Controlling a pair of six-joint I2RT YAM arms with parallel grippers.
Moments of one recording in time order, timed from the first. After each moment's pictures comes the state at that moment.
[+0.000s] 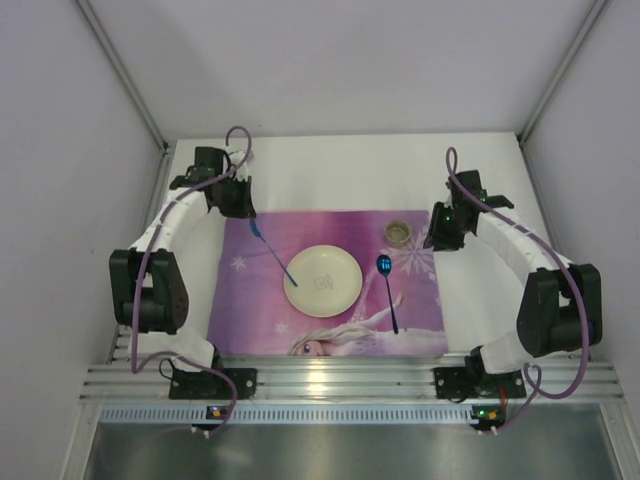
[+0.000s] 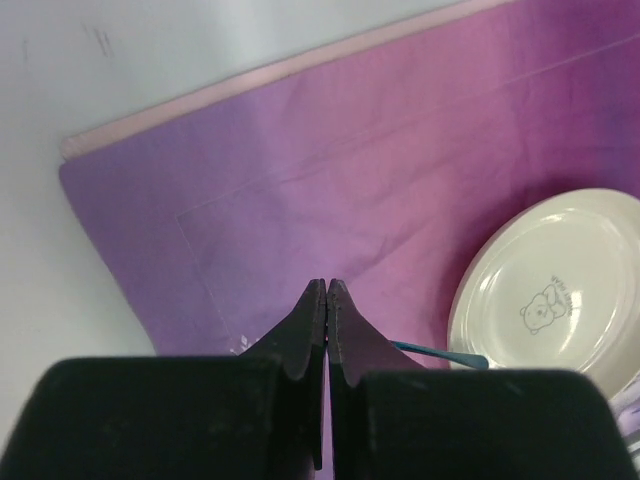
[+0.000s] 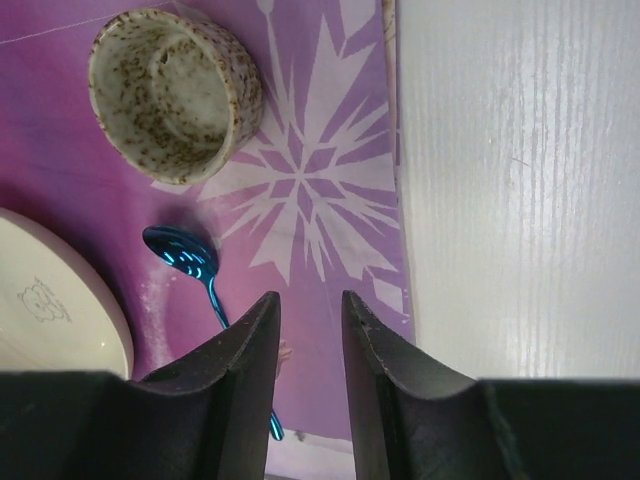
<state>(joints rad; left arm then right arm) -0.04 1.67 1.35 -0.62 0.37 0.03 0.16 1.49 1.07 -0.70 -0.11 0.40</state>
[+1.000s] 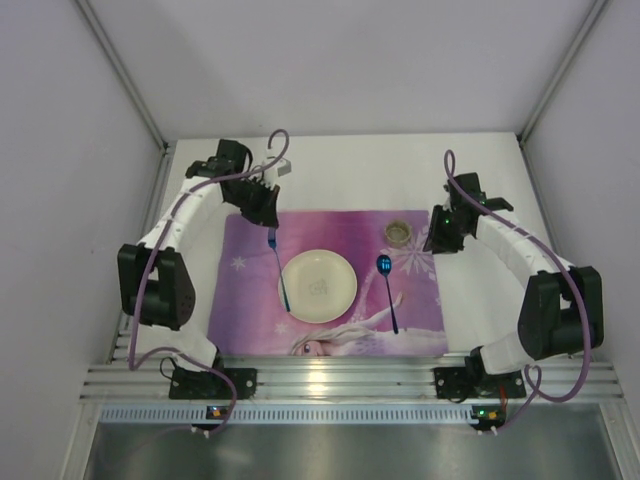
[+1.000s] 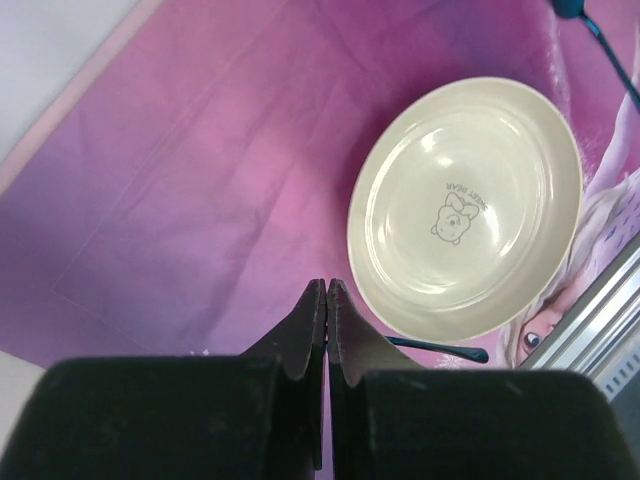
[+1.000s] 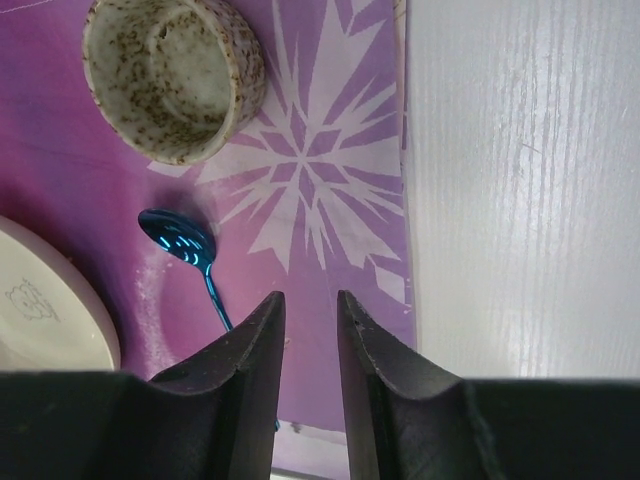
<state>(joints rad) -0.16 1.70 1.49 -0.91 0.58 0.38 0.18 1.47 1.05 -0.70 -0.12 0.39</state>
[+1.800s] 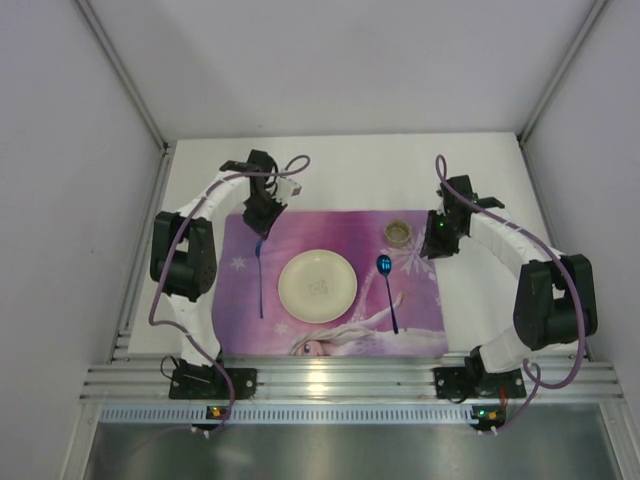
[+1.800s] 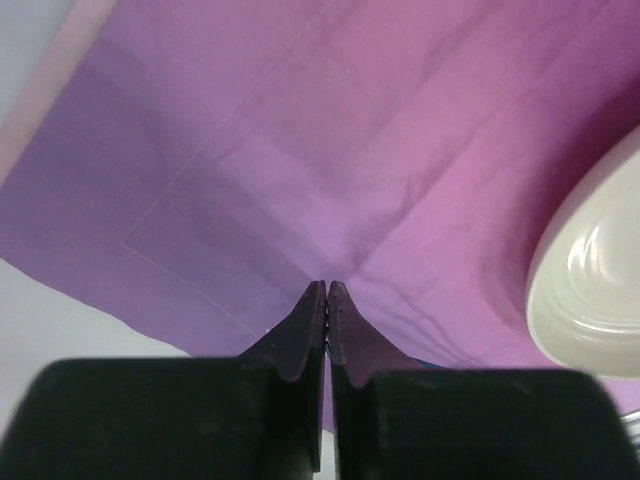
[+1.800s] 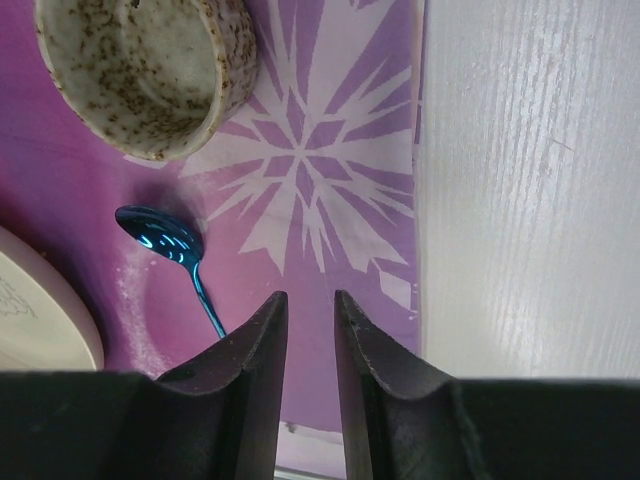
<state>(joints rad) -0.26 1.95 1.56 -0.97 0.13 0.42 0.20 1.54 1.05 -0.70 -0.13 0.38</state>
